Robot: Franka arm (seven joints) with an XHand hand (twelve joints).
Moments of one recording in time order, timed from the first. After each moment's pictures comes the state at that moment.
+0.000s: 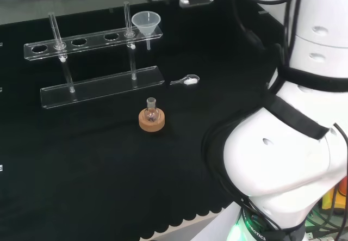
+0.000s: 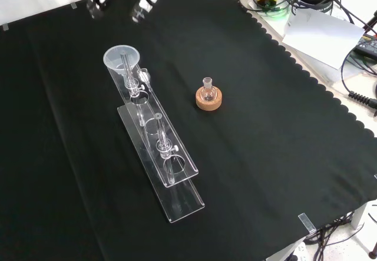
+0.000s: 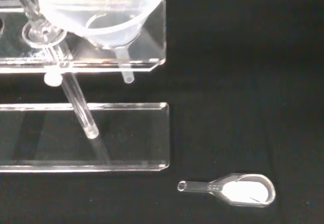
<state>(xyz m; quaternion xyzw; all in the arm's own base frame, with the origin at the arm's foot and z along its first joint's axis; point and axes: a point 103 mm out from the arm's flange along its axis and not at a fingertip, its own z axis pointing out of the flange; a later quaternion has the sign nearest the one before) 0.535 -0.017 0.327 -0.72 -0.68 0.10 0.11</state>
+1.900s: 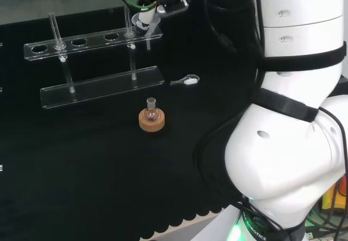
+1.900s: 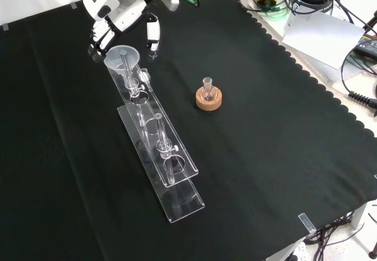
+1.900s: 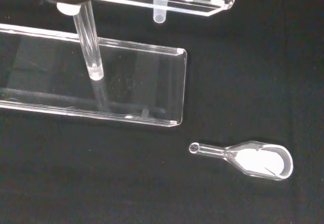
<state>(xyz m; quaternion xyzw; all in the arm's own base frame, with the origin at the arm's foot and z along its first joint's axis) 0.569 0.026 0.282 -0.68 -0.69 0.22 0.13</state>
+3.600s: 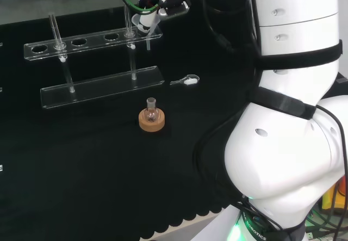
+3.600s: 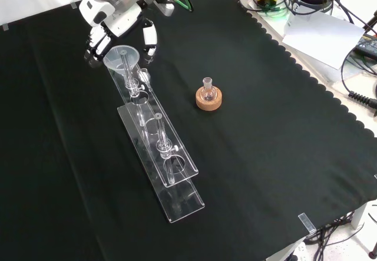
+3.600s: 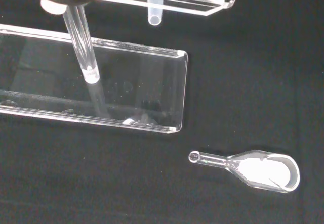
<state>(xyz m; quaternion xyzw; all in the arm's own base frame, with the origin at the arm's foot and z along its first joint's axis) 0.581 0.020 0.269 -0.68 -0.69 0.21 0.13</state>
